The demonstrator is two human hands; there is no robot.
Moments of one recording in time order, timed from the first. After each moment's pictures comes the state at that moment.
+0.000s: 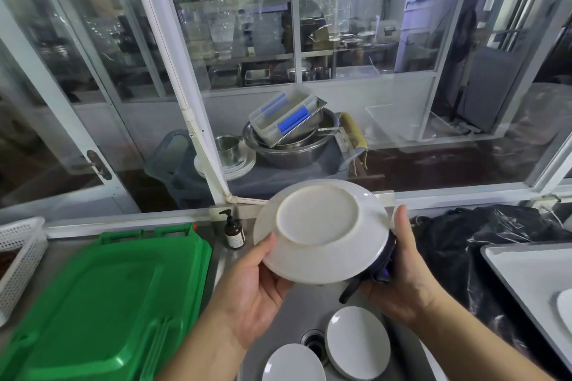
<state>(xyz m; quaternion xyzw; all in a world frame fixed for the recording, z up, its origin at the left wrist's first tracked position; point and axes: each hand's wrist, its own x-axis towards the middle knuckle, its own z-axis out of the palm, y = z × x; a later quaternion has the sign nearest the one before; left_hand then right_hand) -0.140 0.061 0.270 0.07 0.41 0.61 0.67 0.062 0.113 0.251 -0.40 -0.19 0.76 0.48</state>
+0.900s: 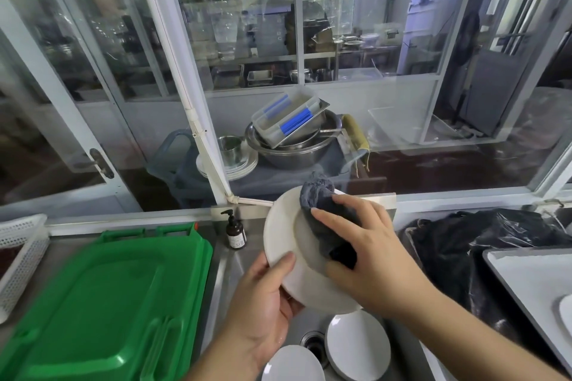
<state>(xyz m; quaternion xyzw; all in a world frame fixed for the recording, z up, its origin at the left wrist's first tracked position) -0.124 0.047 0.253 0.18 0.42 0.62 0.64 0.049 0.114 0.262 -0.43 -0.85 0.10 0.30</state>
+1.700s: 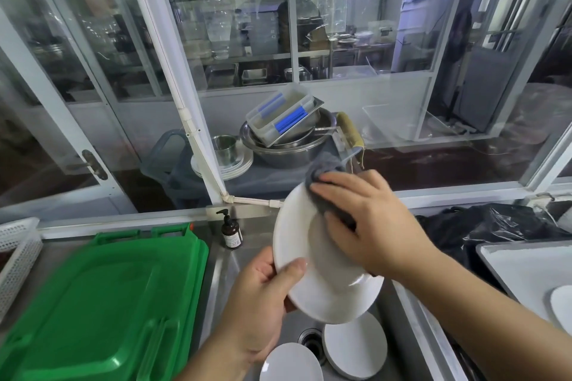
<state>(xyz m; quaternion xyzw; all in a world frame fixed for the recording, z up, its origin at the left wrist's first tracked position) -0.121 0.041 0.257 0.32 0.46 0.58 0.58 0.055 0.145 0.293 -0.33 -0.86 -0.05 0.38</state>
